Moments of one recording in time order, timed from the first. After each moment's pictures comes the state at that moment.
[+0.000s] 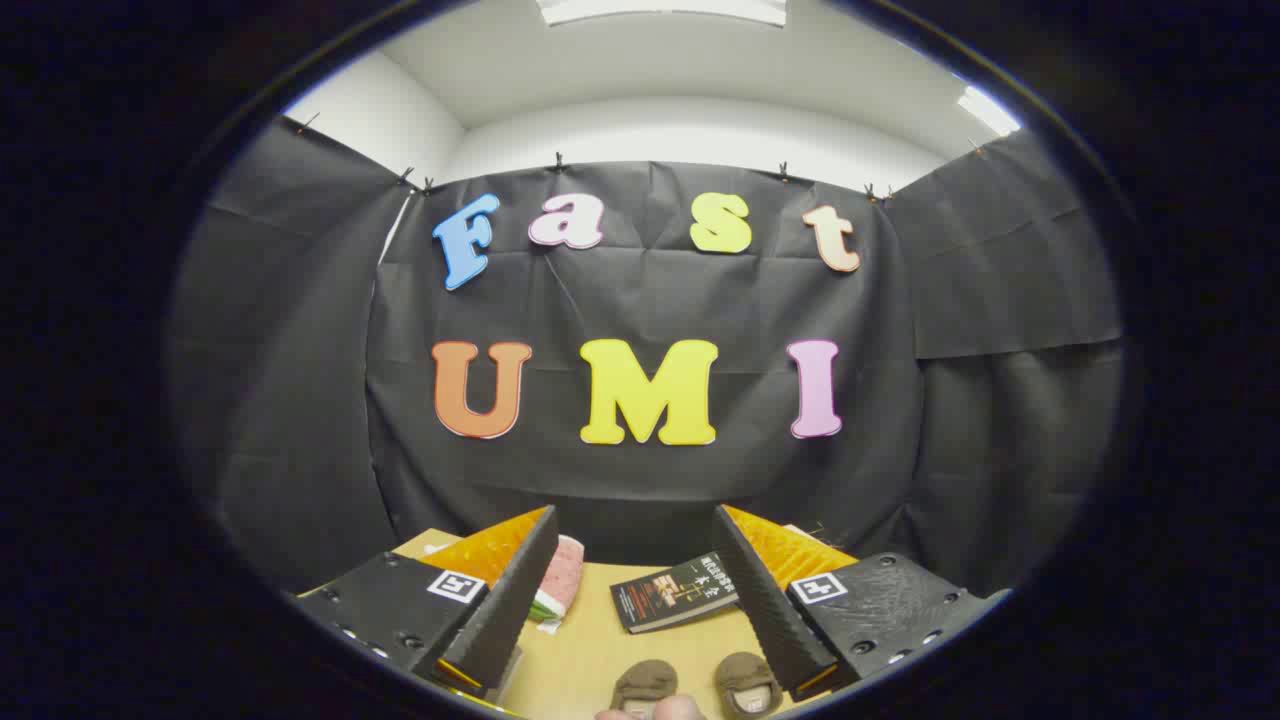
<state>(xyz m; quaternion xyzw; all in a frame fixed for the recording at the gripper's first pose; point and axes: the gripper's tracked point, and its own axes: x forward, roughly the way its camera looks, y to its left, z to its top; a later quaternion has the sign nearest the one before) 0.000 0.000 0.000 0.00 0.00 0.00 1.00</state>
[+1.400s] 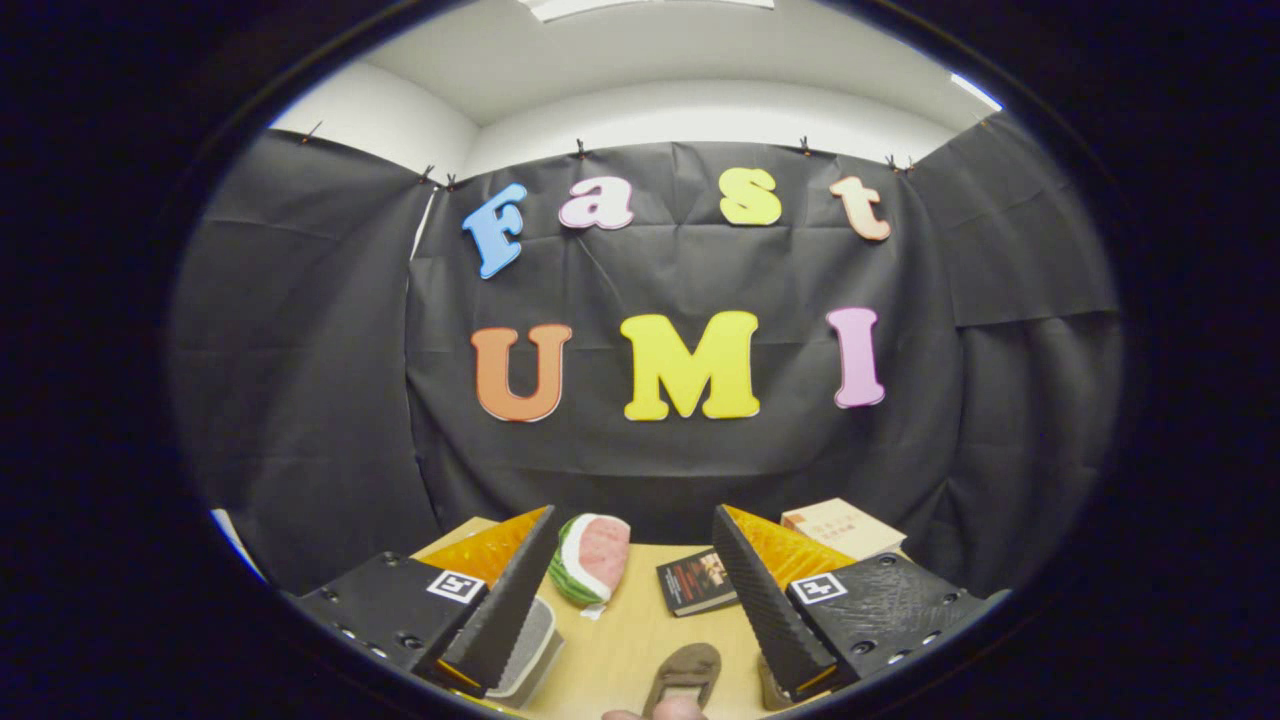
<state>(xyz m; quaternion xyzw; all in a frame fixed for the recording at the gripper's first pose) -0.009 0.042 -0.052 0.03 0.05 0.07 1.00</state>
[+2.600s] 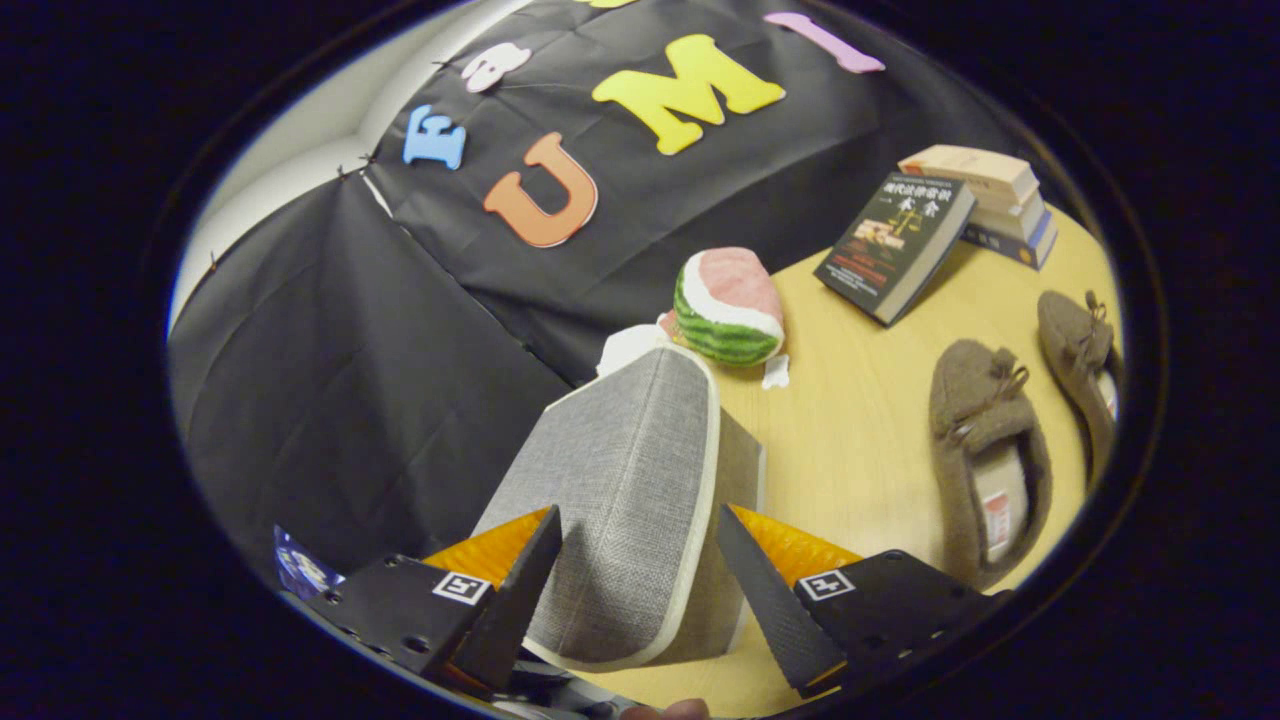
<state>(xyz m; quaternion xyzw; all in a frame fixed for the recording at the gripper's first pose) -0.023 0.183 -0.320 0.31 0.33 0.23 0.86</state>
